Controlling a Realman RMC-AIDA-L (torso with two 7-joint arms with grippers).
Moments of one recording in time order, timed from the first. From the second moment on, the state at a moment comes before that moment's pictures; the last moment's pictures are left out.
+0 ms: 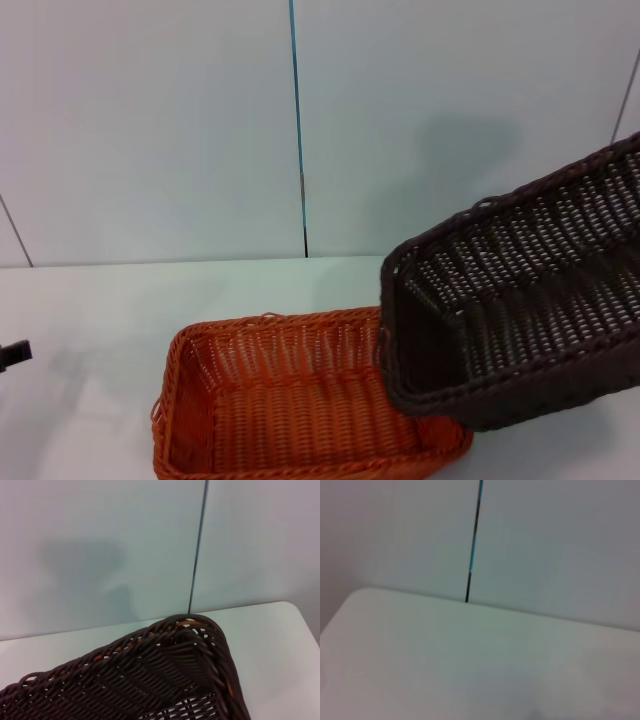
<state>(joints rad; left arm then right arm) -0.38 -2.12 -2.22 -1.04 2.56 -0.66 0.53 0.86 1.88 1.89 2.00 -2.93 2.12 -2.70</state>
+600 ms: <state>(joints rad) -0.43 -2.00 -2.21 -0.93 2.50 -0.65 0.52 0.96 1.89 1.69 1.91 -2.93 2.08 -2.51</state>
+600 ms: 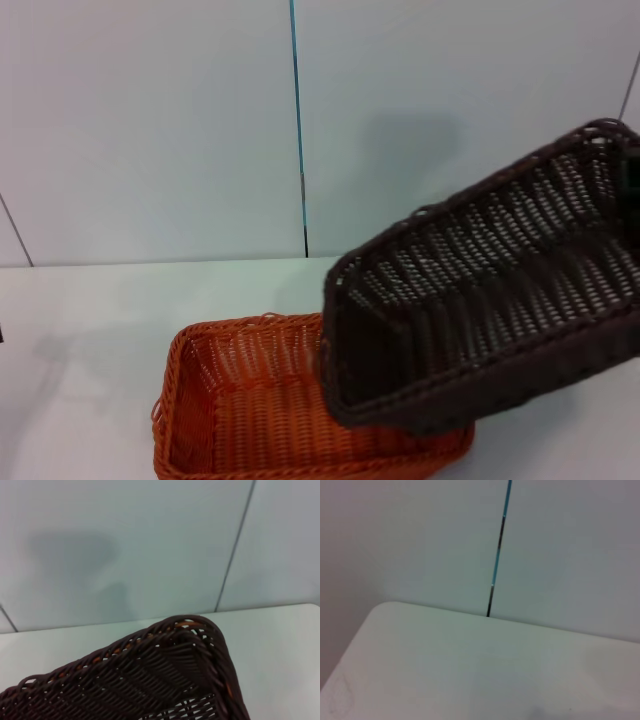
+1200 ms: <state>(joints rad) -0.43 -1.91 -2.16 -0.84 2.43 -0.64 0.52 1.03 1.93 1.50 1.77 -2.93 1.96 -2.36</state>
